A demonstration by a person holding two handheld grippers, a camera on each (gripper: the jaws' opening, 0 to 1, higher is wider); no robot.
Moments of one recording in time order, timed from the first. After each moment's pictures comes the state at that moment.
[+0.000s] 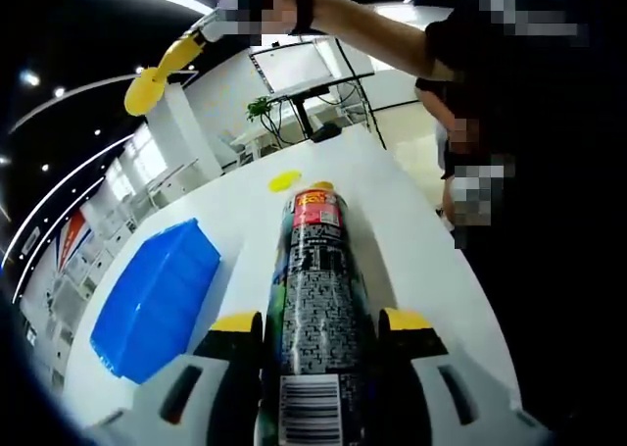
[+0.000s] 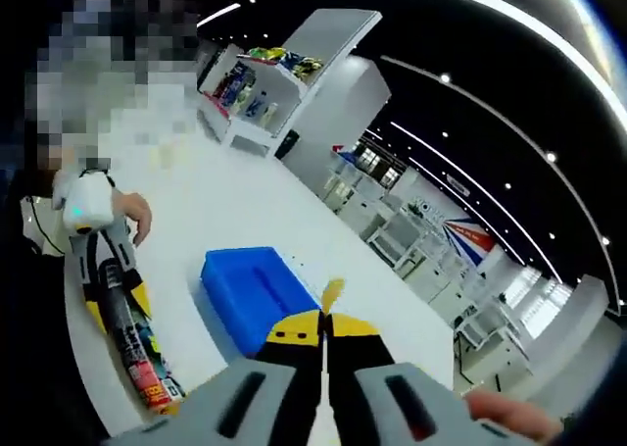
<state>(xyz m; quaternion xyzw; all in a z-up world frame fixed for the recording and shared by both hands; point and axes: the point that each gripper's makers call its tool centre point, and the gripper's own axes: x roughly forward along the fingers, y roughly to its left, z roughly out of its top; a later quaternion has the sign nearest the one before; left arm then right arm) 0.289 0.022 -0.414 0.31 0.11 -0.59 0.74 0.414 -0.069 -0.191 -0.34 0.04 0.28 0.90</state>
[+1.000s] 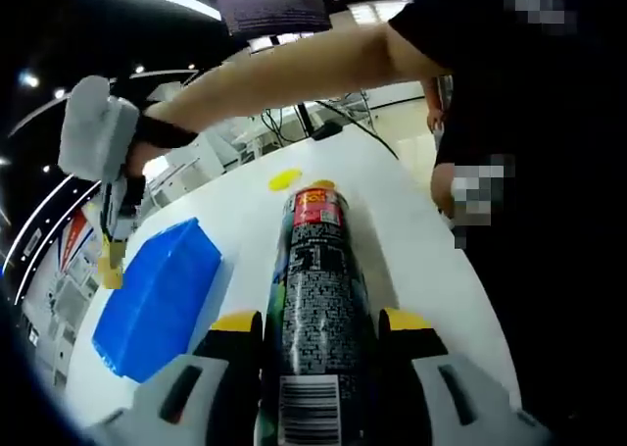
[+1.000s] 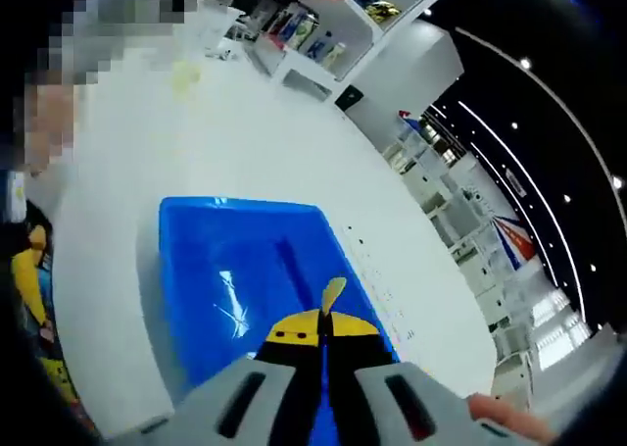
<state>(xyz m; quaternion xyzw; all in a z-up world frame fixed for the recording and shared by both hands) 0.287 0.022 -0.414 0.32 0.11 -0.59 0.74 0.552 0.032 -0.368 -0.43 0.15 0.35 0.81</state>
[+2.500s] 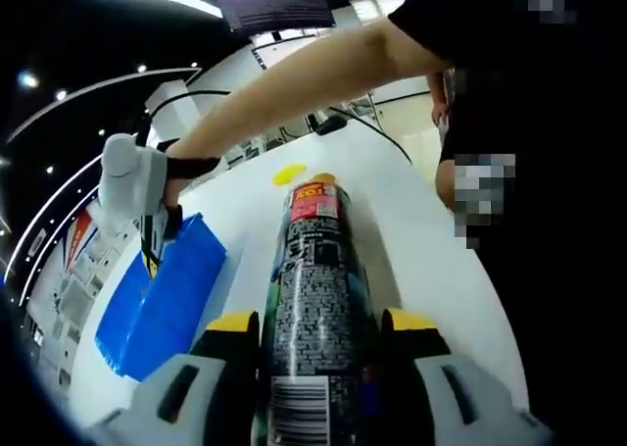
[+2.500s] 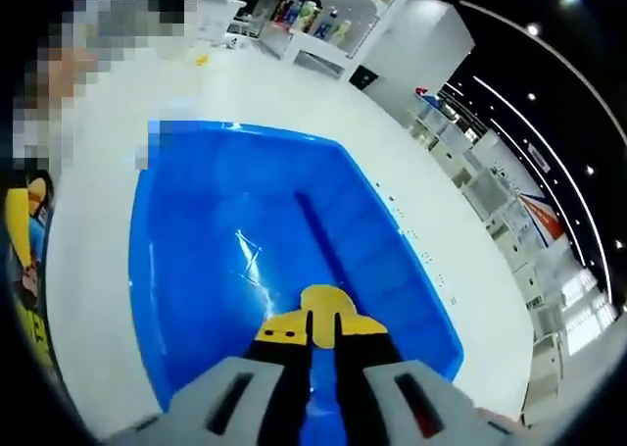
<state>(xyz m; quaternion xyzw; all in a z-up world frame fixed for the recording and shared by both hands) 0.291 0.024 -0.418 0.33 0.11 -0.58 0.74 0.551 0.005 -0.413 -0.40 0.20 0.39 0.81</state>
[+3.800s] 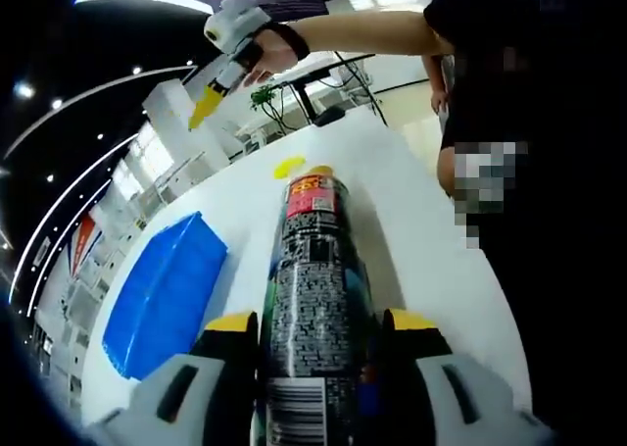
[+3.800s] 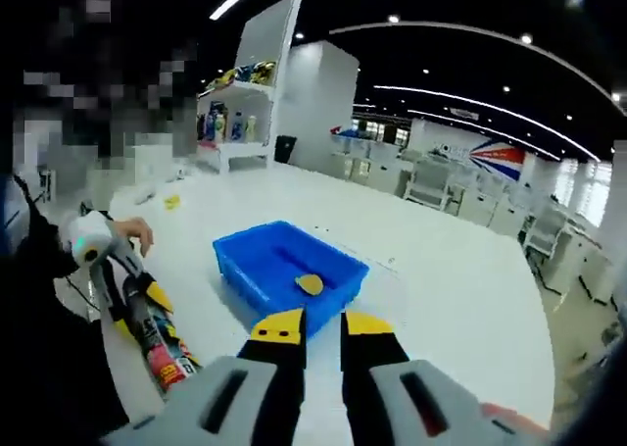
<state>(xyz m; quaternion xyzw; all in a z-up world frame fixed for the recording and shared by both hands) 0.291 0.022 -0.422 0.35 0.11 -0.56 0.74 0.424 -0.152 -0.290 -0.09 0.16 0.33 0.92</state>
